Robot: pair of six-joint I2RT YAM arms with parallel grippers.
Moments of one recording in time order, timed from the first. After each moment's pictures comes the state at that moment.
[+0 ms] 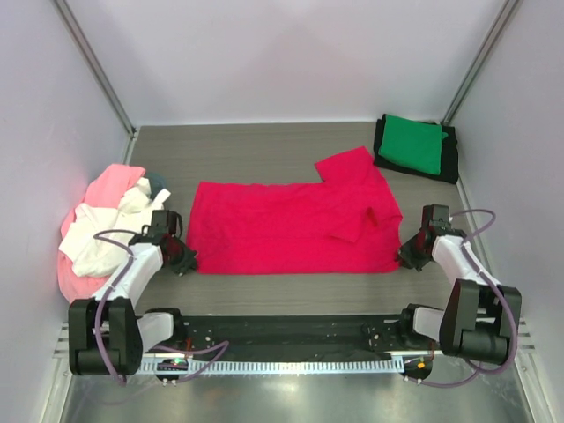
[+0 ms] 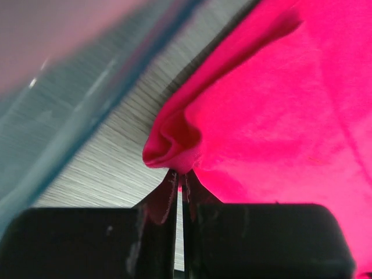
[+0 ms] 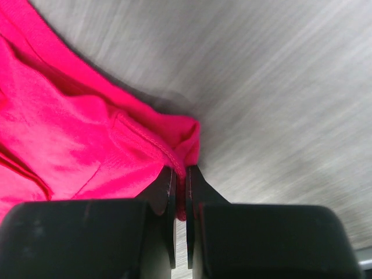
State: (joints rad) left arm 0.01 1.16 0.56 -0.67 0.00 -0.85; right arm -0.19 1.22 0.58 -0.60 -0.01 0.74
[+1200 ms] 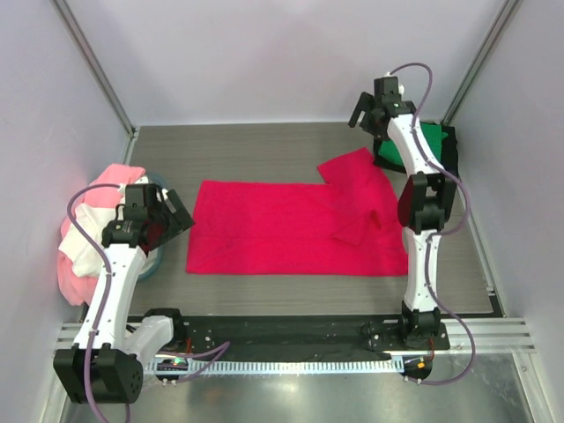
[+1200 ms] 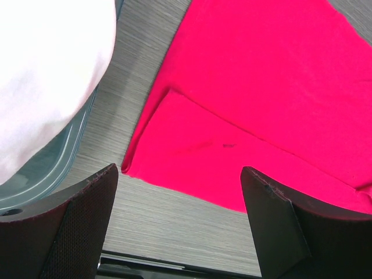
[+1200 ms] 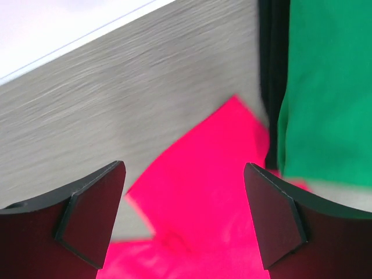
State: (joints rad) left arm 0.01 0.97 0.91 -0.82 -0.03 -0.53; right arm 0.10 2.26 2.22 -0.72 0.07 0.47
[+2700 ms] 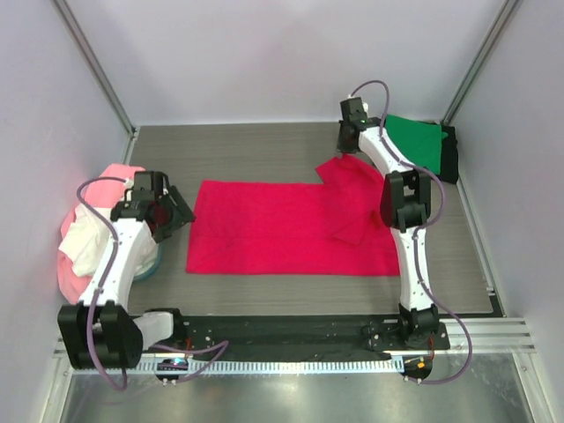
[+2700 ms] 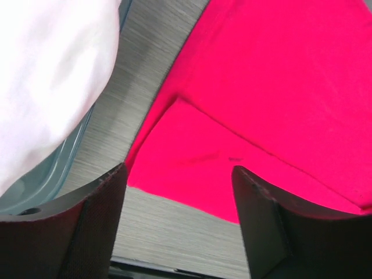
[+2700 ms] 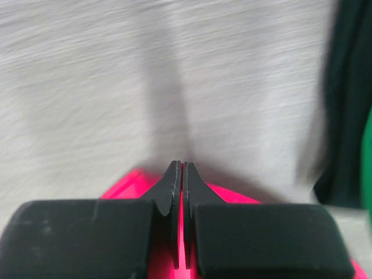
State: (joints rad) left arm 0.02 1.11 0.92 -0.80 -0.05 -0.56; right arm 0.20 2.51 2.28 -0.66 0.19 0.32
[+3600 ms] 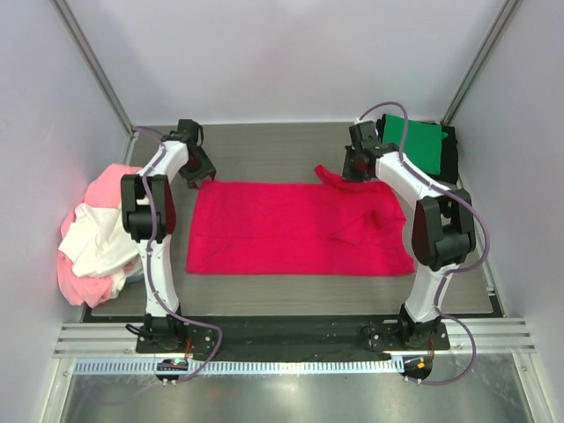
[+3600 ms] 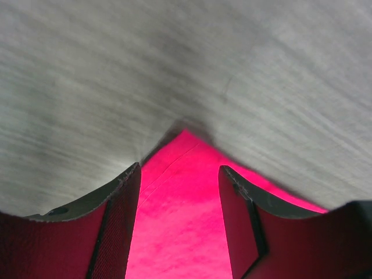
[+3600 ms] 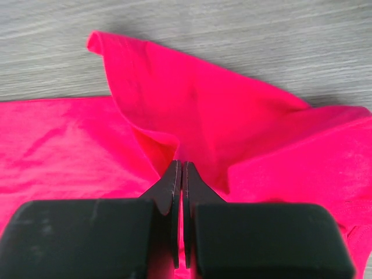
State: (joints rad) left arm -0.04 2.22 1.80 -0.76 -0.08 -0.60; right arm 0.27 1.88 1.49 -0.55 0.09 0.39
